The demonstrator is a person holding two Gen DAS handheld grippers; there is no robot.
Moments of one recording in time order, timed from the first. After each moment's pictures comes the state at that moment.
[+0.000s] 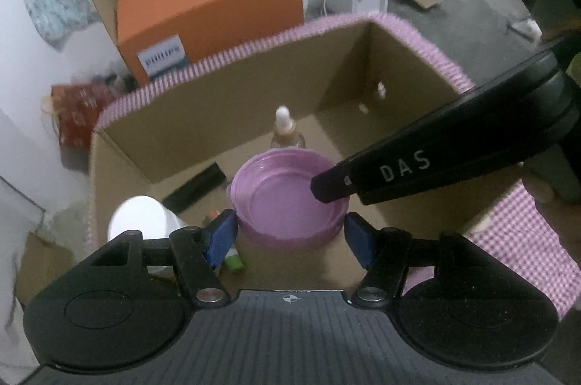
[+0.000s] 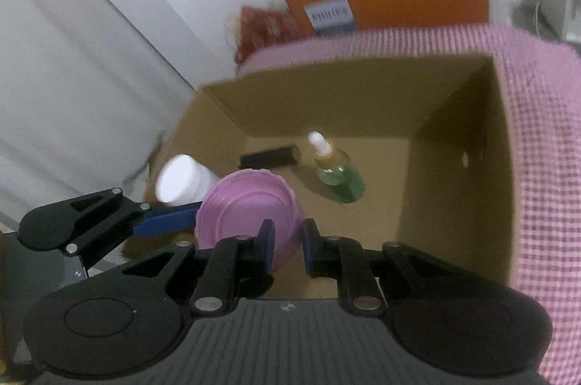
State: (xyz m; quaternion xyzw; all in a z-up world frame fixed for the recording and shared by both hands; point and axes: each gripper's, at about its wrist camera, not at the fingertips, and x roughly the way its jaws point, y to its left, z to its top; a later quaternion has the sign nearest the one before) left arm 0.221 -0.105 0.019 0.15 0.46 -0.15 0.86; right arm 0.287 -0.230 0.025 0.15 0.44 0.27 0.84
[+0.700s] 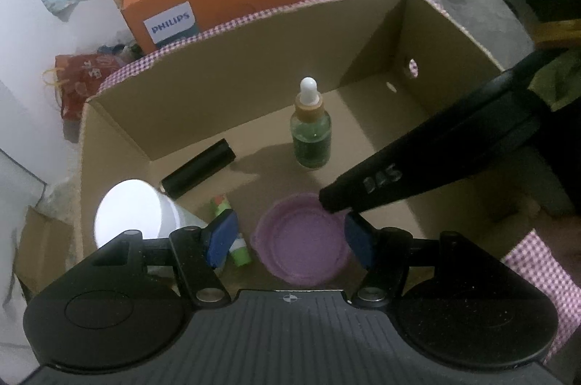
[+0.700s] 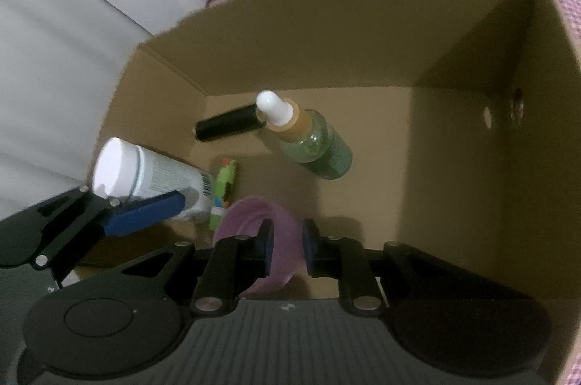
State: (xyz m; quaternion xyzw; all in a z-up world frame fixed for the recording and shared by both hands) left arm 0.235 -0.099 0.003 0.14 0.49 -0.12 0.85; right arm 0.326 -0.211 -0.018 0.15 0.52 0.26 0.80
